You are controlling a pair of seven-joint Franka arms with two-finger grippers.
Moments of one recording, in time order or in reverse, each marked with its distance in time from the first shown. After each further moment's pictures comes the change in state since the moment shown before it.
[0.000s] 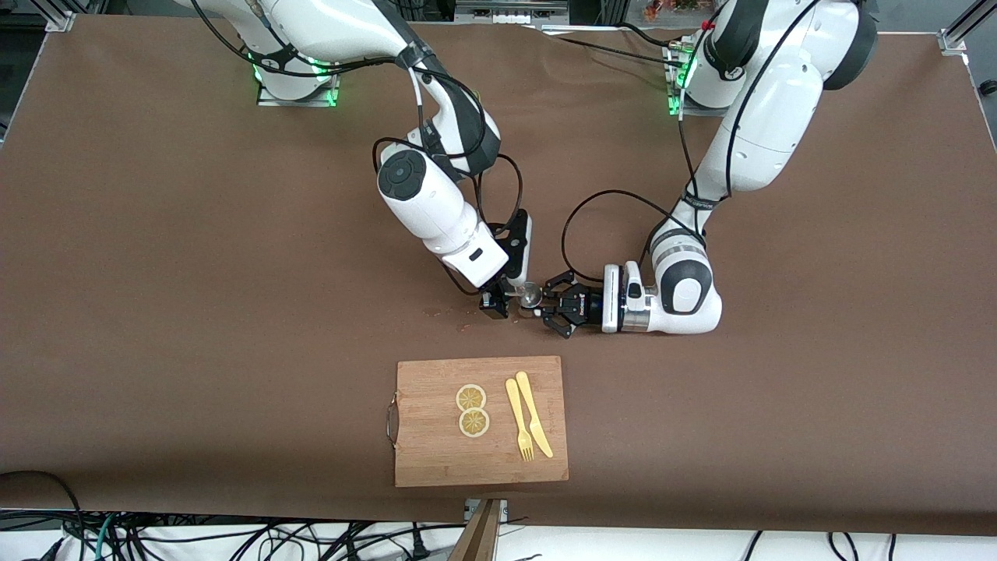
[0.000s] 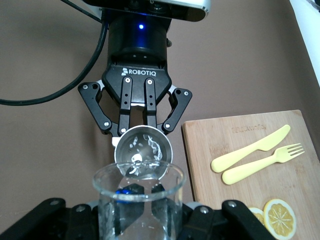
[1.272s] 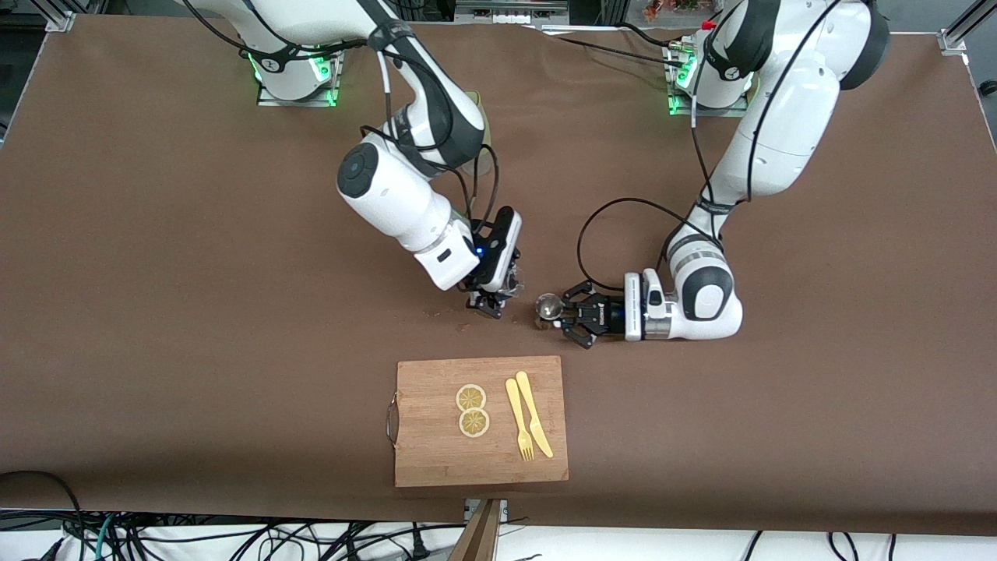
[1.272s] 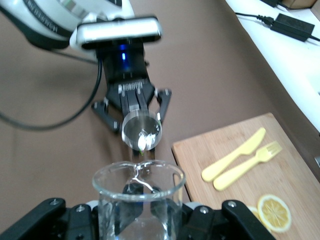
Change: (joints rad) left arm 0.083 0.000 0.017 0.001 0.023 -0.042 0.029; right arm -0.035 -0.104 -0.017 -0.051 0.241 -0.018 -0.007
